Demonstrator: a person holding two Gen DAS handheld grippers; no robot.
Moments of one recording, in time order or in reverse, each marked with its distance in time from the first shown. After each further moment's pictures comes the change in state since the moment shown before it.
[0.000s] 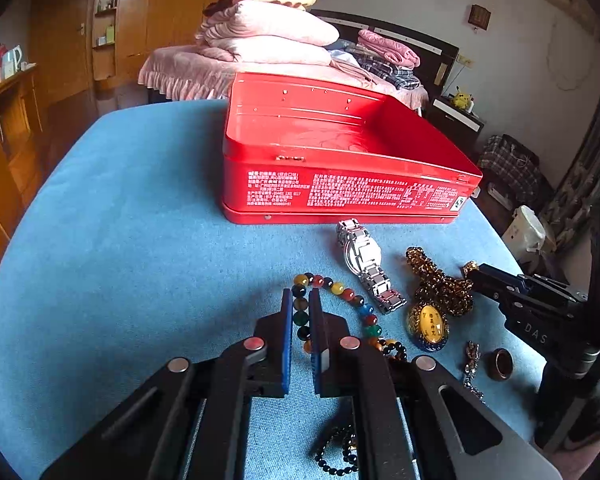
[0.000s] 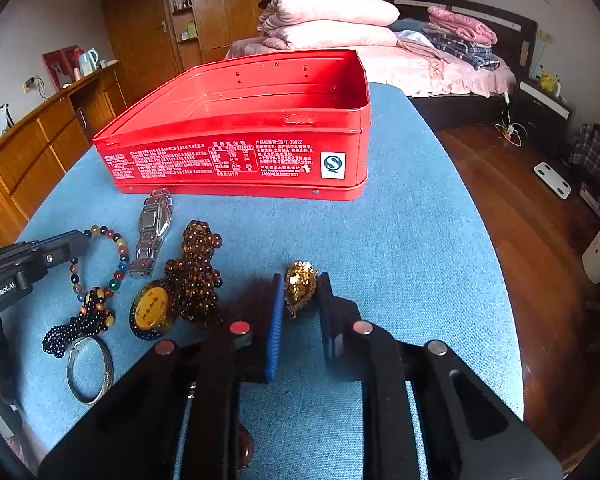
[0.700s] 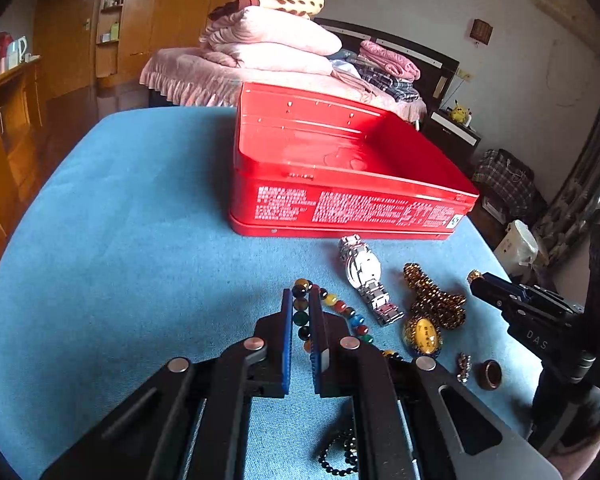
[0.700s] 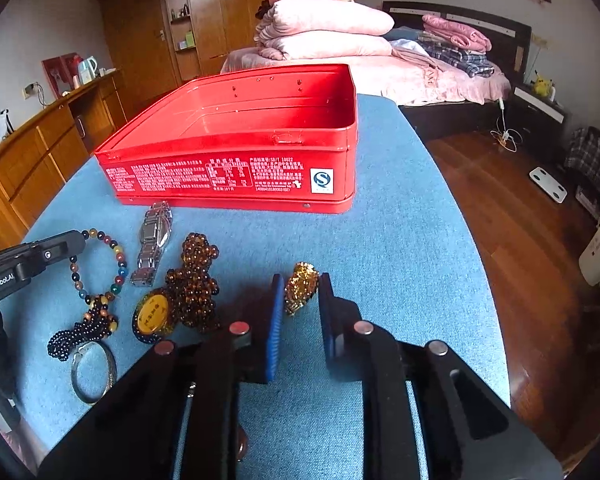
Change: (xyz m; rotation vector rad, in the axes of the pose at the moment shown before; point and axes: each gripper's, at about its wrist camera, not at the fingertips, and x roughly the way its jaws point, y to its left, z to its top) left arm -0.008 0.006 0.006 -0.036 -0.043 -0.038; right arm -0.013 -0.003 0.001 0.015 -0.046 0.000
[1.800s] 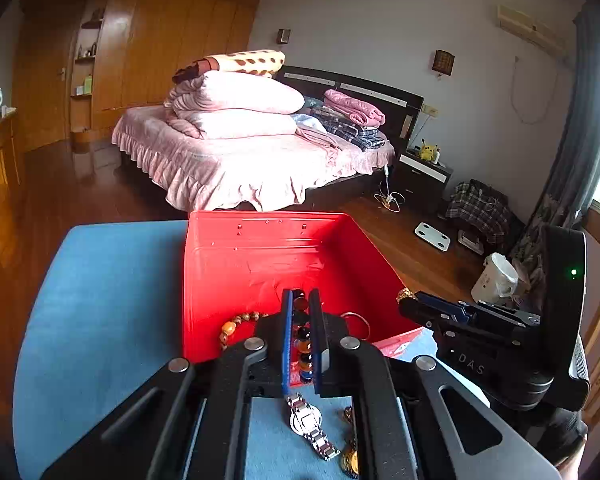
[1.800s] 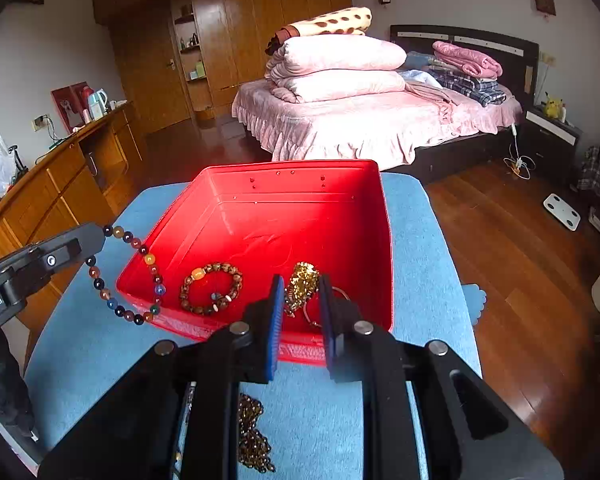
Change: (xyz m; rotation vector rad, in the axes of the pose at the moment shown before) left arm -0.010 -0.041 0.120 0.096 -0.168 -0.062; right arm 0.001 0.011 0.113 0.011 -0.085 0.047
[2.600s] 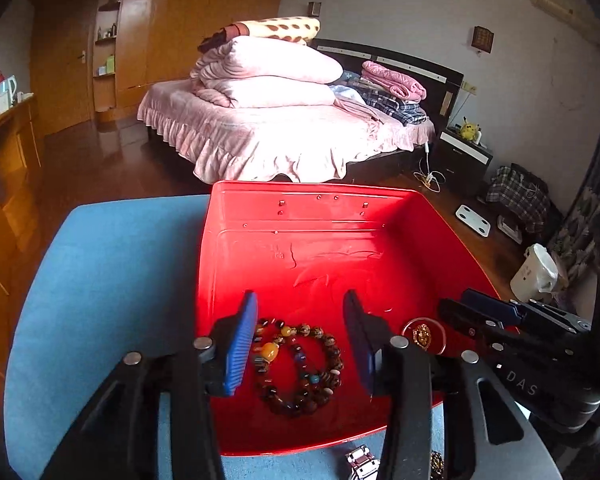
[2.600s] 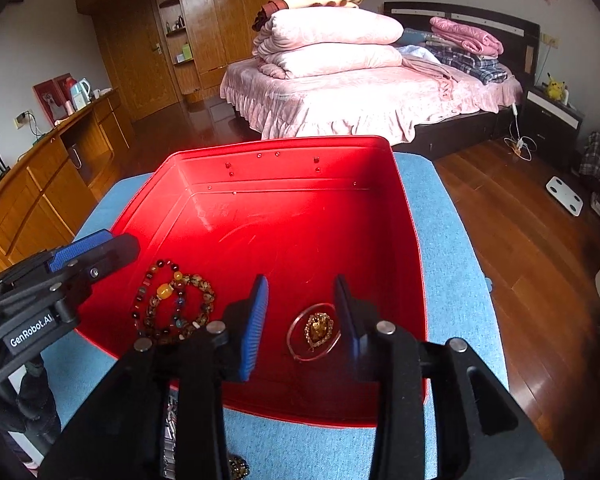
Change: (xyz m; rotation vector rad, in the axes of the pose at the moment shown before) left arm 0.080 0.030 -0.008 -0.029 0.097 0.132; right arm 0.064 -0.001 0.011 0.023 0.079 -0.023
